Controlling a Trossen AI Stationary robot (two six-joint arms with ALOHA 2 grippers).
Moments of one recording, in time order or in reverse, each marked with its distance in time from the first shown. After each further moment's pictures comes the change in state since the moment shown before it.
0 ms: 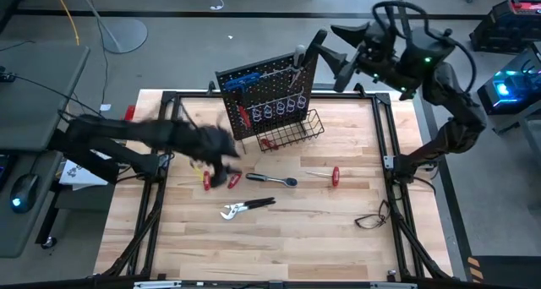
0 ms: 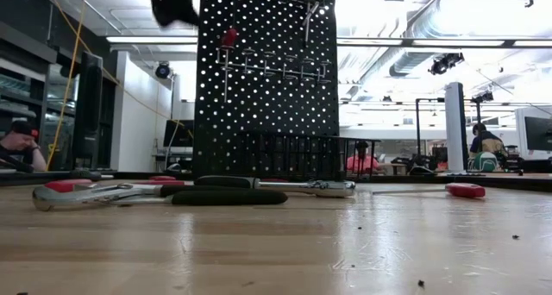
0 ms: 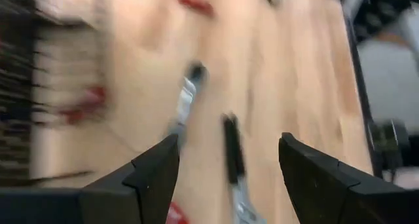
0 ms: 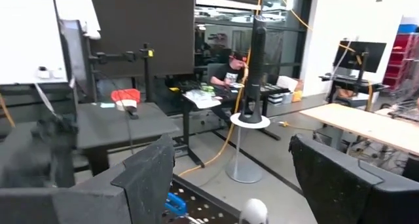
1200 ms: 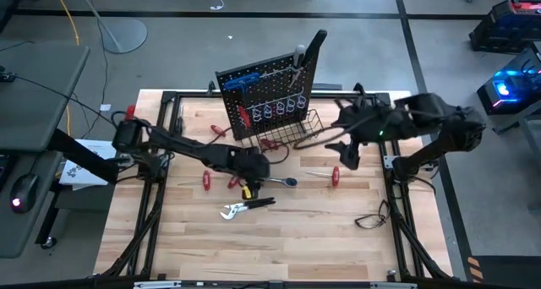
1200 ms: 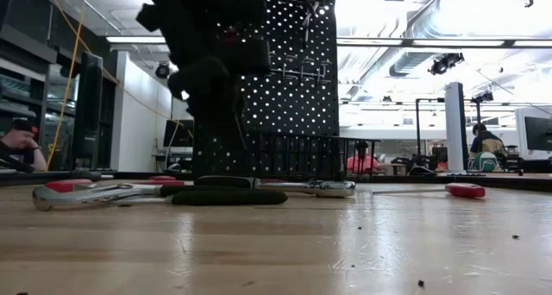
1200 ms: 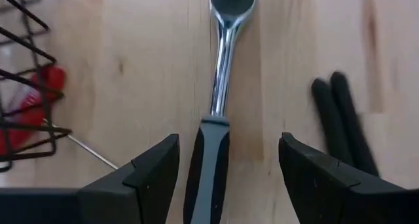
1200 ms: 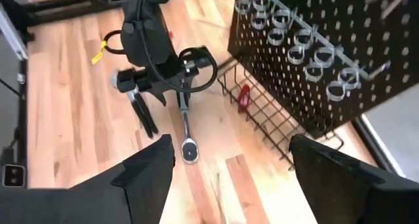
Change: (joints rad) left arm 0.025 0.533 -0.034 0.276 -0.107 0.241; right arm 0.321 -0.052 -0.233 -0.752 -0.070 0.432
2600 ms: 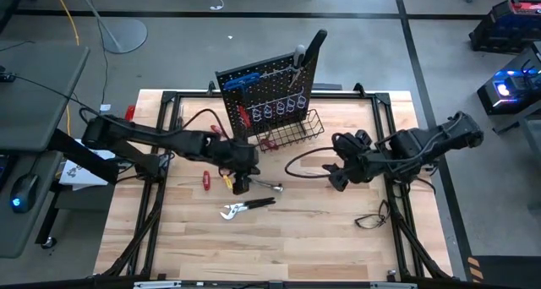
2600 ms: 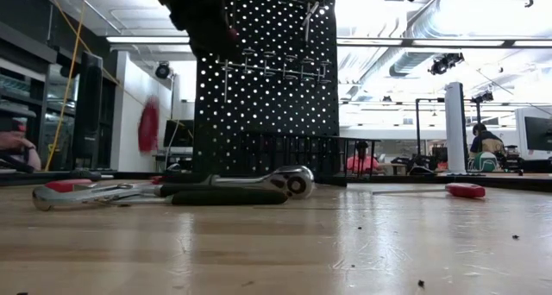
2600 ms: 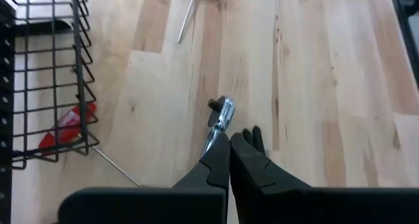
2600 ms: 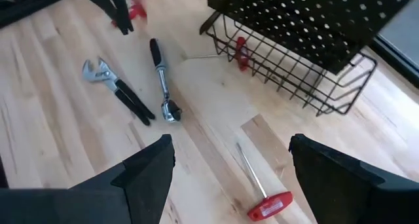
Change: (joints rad) left arm -0.010 -0.304 0.030 -0.099 0.069 -0.147; right arm 0.180 -0.082 -0.427 0.156 0.165 0.466
